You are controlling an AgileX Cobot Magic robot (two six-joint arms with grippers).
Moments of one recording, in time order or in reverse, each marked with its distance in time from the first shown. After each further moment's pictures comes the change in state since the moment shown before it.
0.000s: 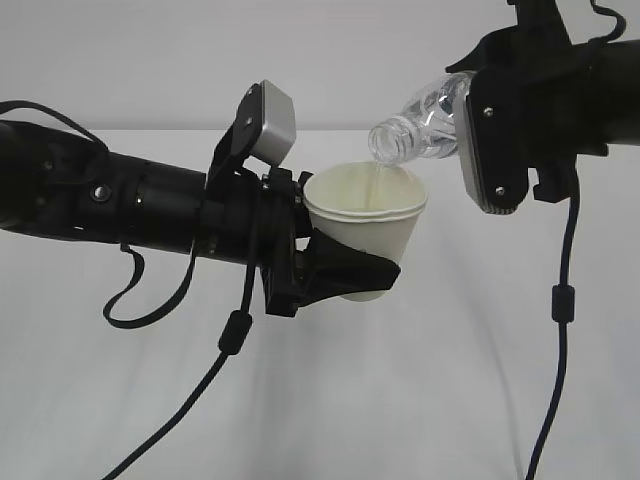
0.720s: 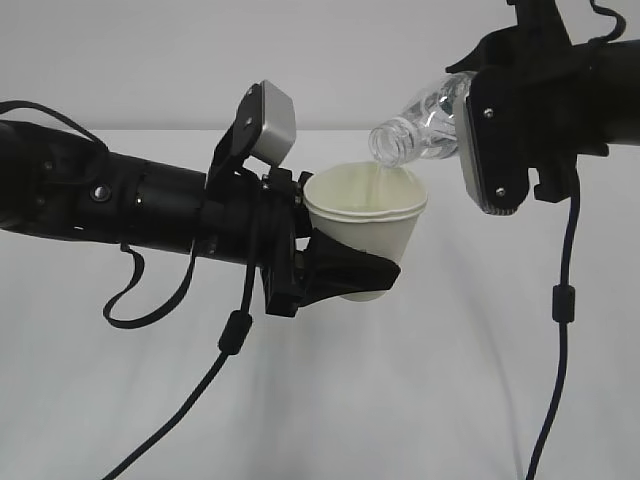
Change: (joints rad) left arm 0.000 0.000 0.000 0.000 0.000 0.000; right arm 0.000 0.000 0.000 -0.008 0.000 0.000
